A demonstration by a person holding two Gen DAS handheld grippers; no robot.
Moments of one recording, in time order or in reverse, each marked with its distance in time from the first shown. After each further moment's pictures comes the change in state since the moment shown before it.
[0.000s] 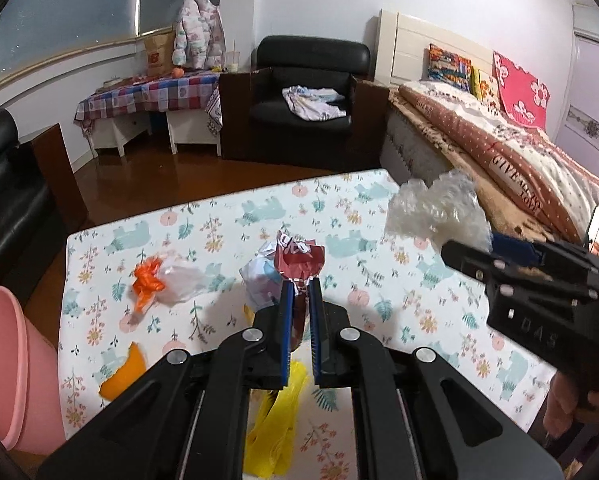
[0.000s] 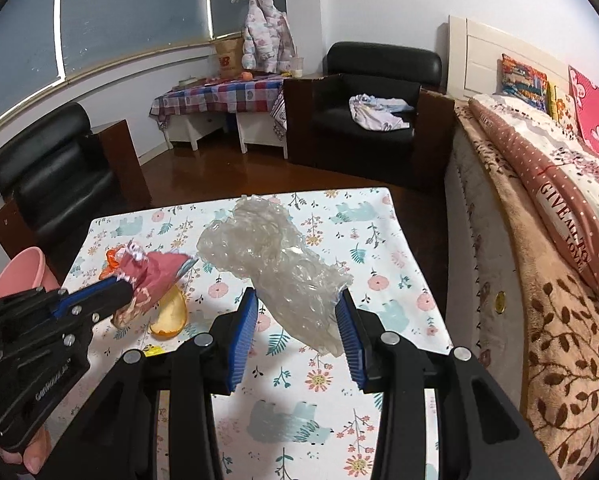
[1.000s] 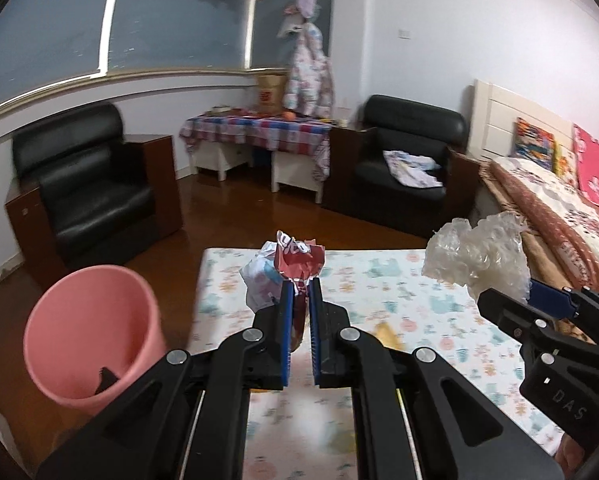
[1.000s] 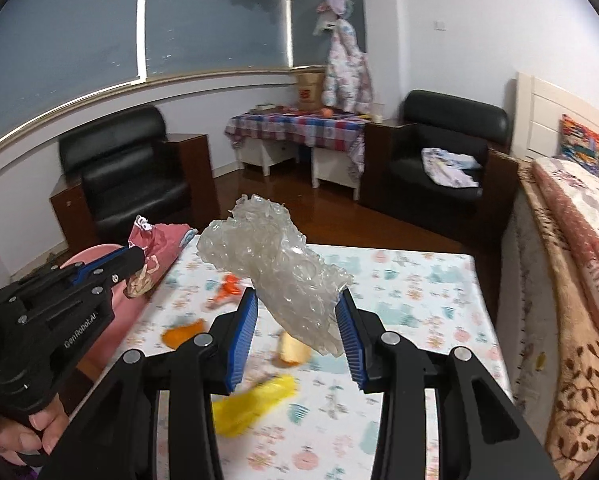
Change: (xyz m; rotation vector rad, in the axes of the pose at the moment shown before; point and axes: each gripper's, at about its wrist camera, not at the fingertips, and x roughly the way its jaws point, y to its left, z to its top) left arm -0.099 0.071 -0.012 -0.208 -0.189 0.327; right arm -0.056 0.109 0.012 -0.168 -0.120 0.218
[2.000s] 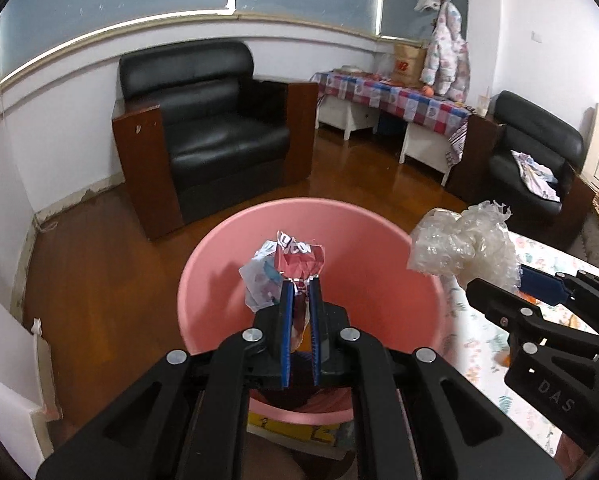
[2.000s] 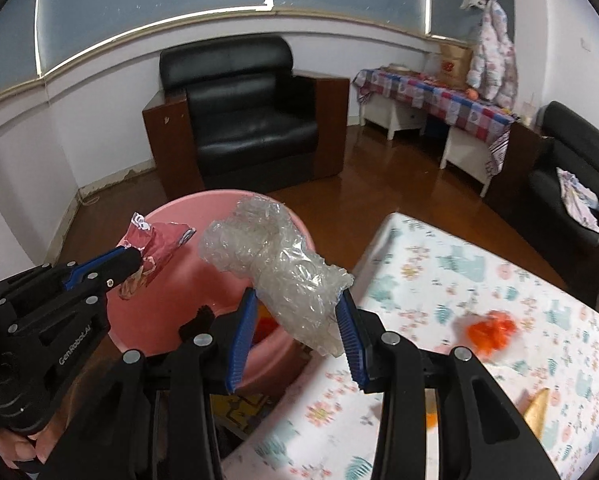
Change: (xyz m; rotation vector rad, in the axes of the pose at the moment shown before) left arm 0.007 0.222 -0.040 -0.223 0.149 0.328; right arm 0.144 0.249 0.003 -0.268 0.191 0.309
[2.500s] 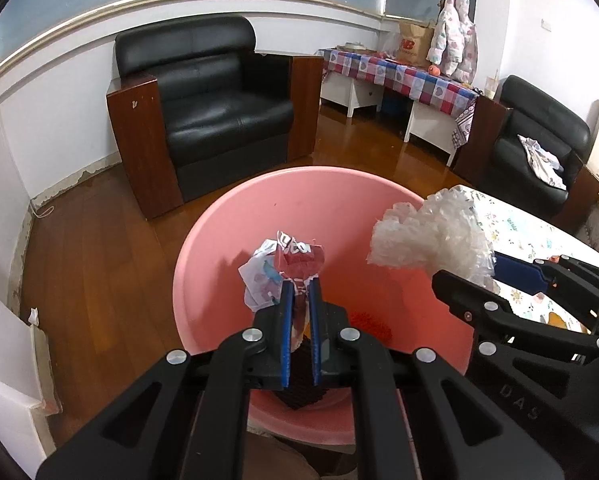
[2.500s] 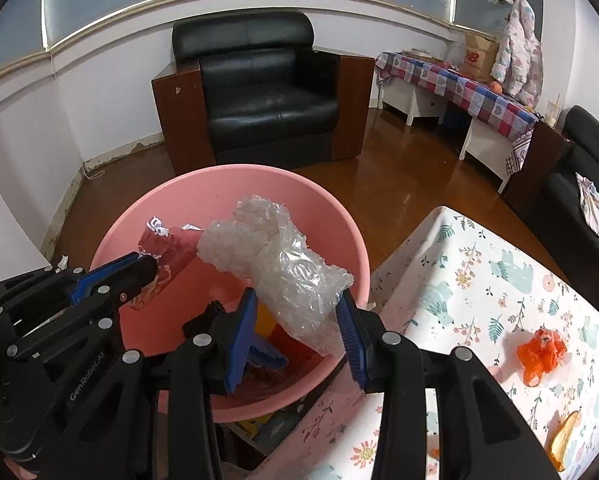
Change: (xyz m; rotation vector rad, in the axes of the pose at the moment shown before) left arm 0.037 0.017 -0.004 -0.002 0.078 -0.007; right arm 0.059 0.026 0.010 -0.057 0.068 0.022
